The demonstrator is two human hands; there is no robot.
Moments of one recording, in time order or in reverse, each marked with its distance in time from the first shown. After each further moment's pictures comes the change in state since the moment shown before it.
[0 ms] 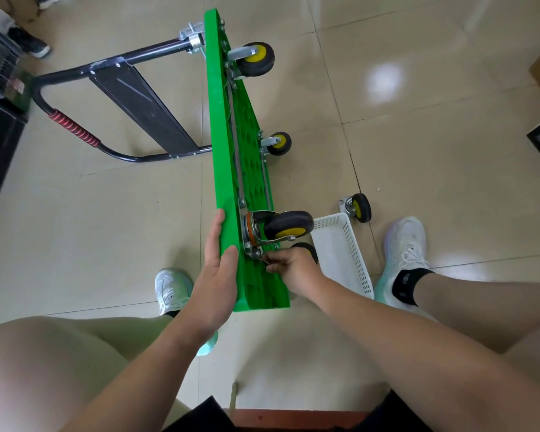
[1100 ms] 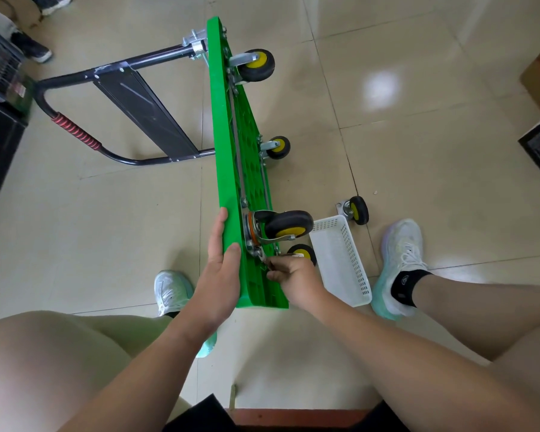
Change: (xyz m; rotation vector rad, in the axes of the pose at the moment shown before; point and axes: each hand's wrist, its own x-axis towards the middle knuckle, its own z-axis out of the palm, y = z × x) left_hand -0.003 0.001 -0.001 0.085 0.002 0.049; right_hand -0.026 -0.007 0.013 0.119 0.098 0.060
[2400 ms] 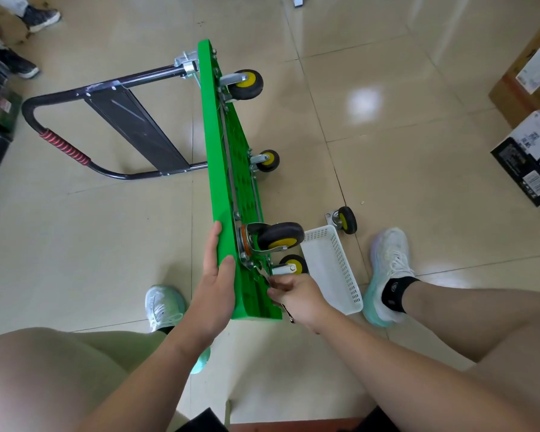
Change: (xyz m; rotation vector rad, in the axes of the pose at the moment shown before) left_hand -0.001 0.006 0.003 -0.051 -0.005 -0.052; right_hand -0.028 -0.005 -0.014 0.047 0.009 0.142
